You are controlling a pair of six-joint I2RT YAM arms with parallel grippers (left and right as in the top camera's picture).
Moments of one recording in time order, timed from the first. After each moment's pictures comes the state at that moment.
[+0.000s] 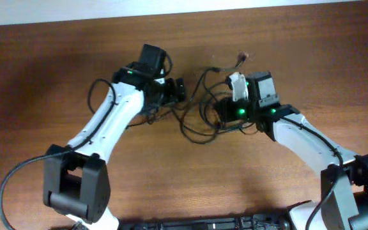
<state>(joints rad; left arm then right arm) -0.40 1.82 1.42 -0.81 0.18 -0.55 0.26 1.56 0.85 -0.13 -0.53 0.26</state>
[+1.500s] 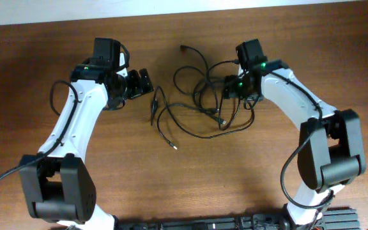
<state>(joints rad) -0.14 1.77 1.42 -0.85 0.21 -0.43 0.22 1.90 1.31 -0.67 -0.06 0.34</state>
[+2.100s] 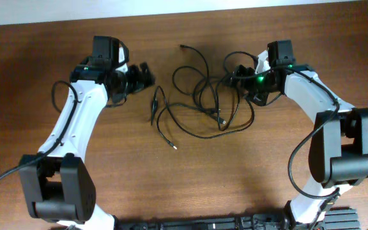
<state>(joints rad) -0.14 1.77 1.41 -0.73 0.29 -0.48 0.03 1.90 1.24 -0.55 -0.58 0.52</state>
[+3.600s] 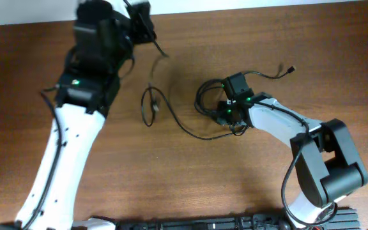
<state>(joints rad) -0.29 1.52 1.62 -0.32 0.10 -0.47 0.36 1.82 0.99 -0.42 -0.05 0.53</state>
